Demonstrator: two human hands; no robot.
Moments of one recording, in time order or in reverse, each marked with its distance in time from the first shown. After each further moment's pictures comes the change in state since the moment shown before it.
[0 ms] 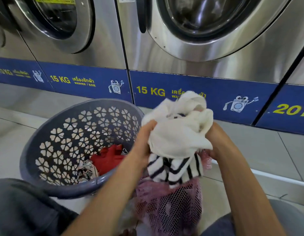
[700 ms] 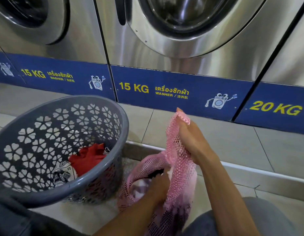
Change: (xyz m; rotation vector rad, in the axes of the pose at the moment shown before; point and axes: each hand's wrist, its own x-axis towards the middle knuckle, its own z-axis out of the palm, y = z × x) left_hand 0.060 -0.197 -0.035 1.085 0.031 -0.251; right_hand -0.011 0.007 -0.004 -0.435 0.153 -0.060
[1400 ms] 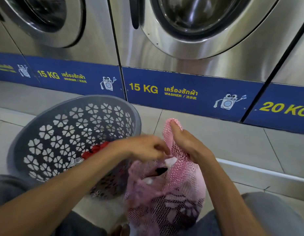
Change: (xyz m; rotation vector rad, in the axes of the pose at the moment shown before) left_hand -0.102 0.105 -0.171 0.691 -0.186 0.373; right_hand 0.008 0.008 0.040 -0.183 -0.187 0.190
